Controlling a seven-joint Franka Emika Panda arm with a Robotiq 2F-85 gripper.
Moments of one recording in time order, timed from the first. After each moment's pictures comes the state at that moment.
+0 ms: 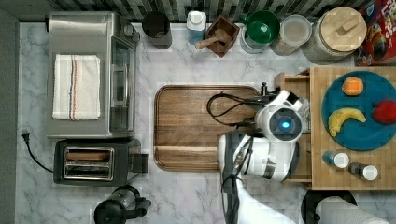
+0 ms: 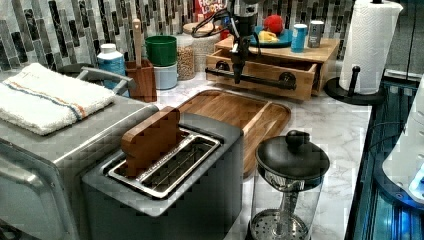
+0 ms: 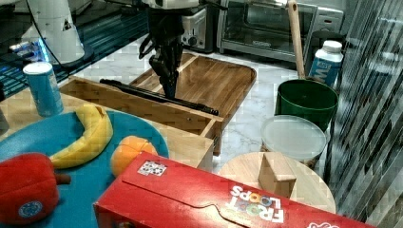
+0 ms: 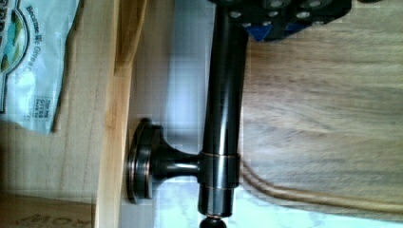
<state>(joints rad) -0.34 0.17 0.03 -2.33 -0.10 1.01 -1.10</state>
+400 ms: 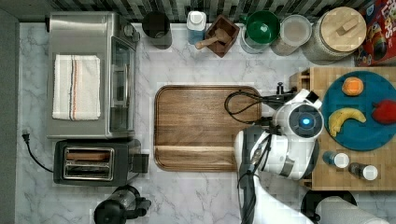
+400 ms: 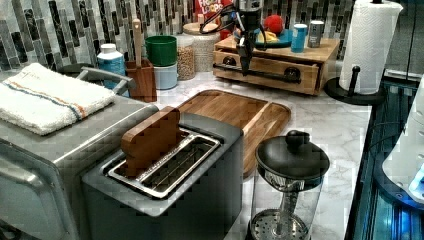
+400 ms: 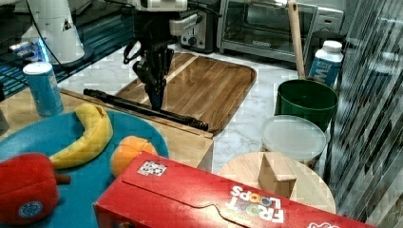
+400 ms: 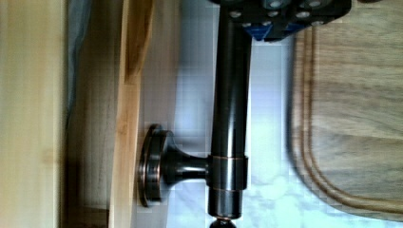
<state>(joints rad) -0.38 0.21 -0.01 -2.25 -0.17 0.97 -1.12</state>
